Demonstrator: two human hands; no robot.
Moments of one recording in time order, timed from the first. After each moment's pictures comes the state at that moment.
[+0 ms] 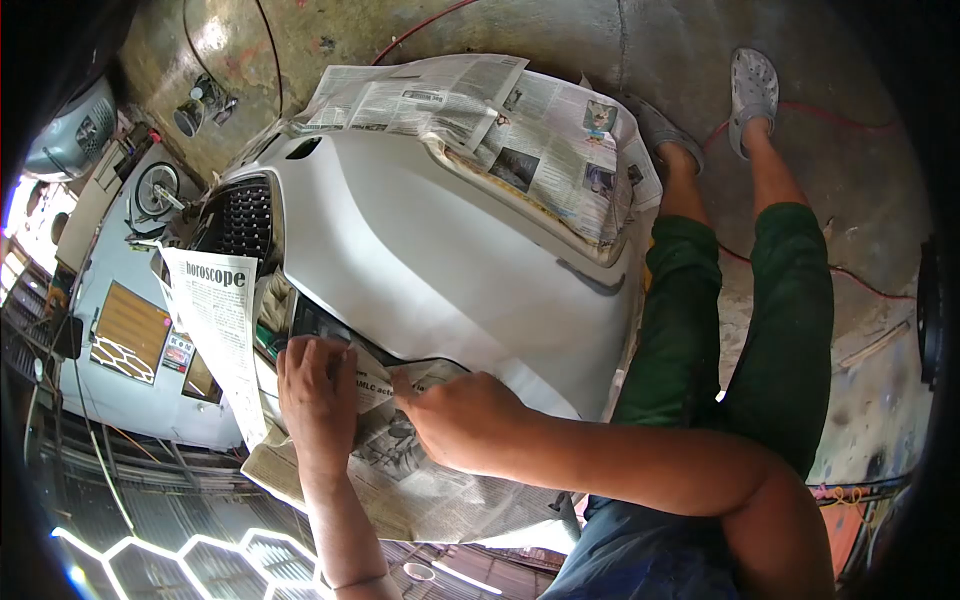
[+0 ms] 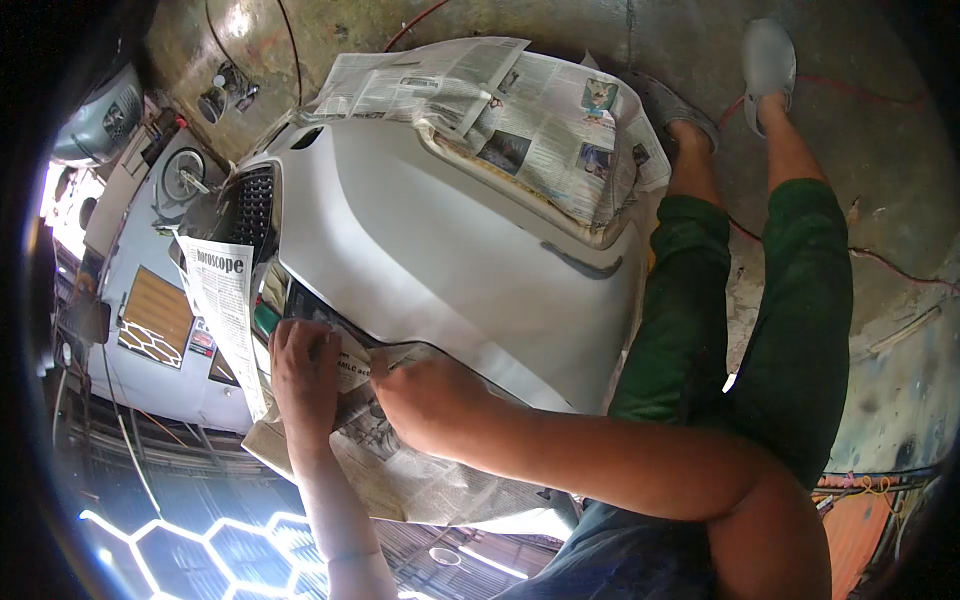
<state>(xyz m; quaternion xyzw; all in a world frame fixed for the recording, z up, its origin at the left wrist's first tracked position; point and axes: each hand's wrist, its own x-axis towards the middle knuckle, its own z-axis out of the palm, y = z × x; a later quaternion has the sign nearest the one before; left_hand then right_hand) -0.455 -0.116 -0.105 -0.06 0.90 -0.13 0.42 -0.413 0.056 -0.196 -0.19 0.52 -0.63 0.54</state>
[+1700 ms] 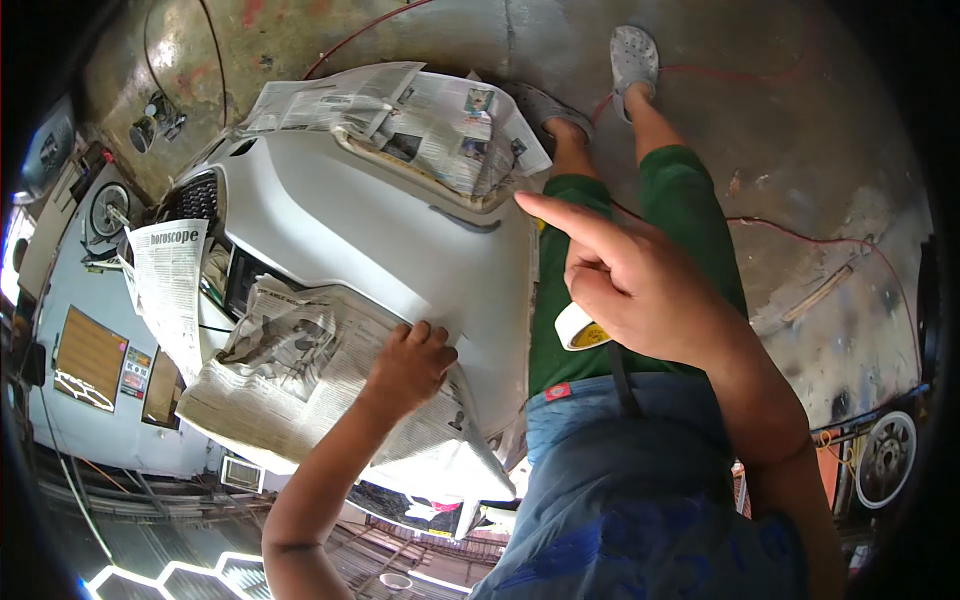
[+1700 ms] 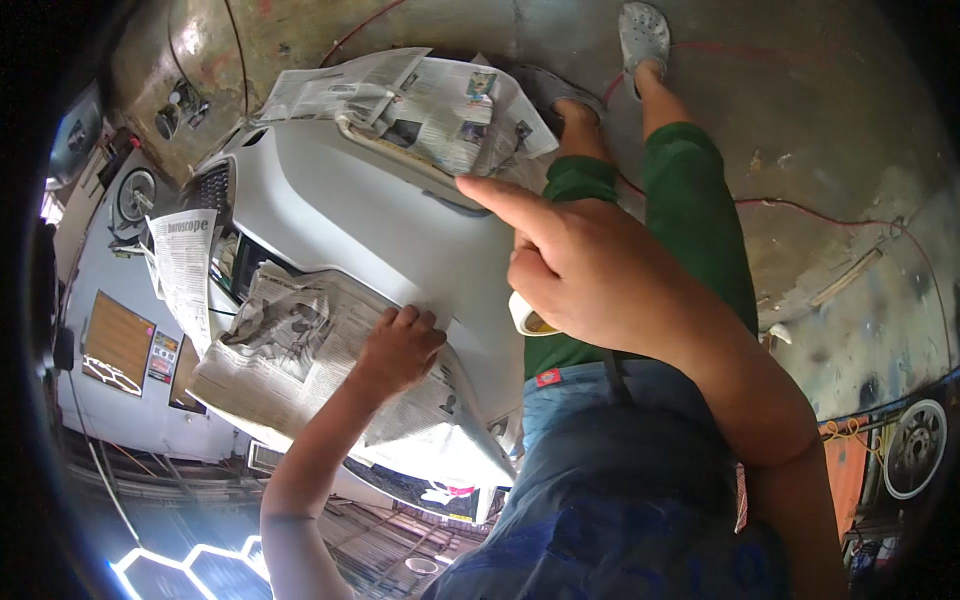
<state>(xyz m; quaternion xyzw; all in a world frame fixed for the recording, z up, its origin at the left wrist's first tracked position) -0.327 0.022 -0.111 0.26 0.73 0.06 0.63 -0.462 0.341 -0.191 -0.01 0.59 -0.66 0.47</state>
